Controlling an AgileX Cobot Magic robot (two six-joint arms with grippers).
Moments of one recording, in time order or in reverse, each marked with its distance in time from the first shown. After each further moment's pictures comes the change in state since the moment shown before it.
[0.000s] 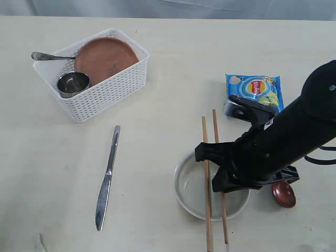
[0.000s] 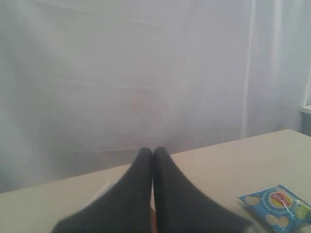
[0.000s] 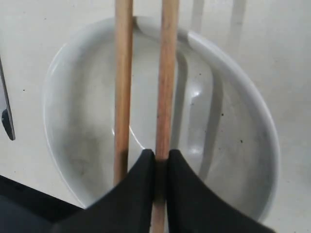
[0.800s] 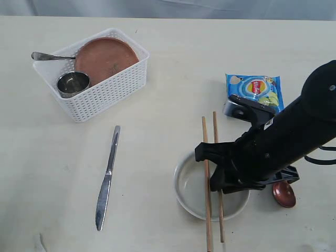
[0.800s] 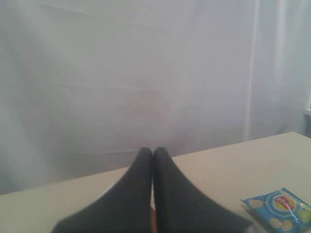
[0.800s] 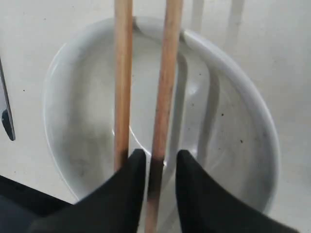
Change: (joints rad) left arm 0.000 0.000 0.000 0.000 -0.013 0.000; right arm 0.000 0.002 0.000 0.000 0.000 0.000
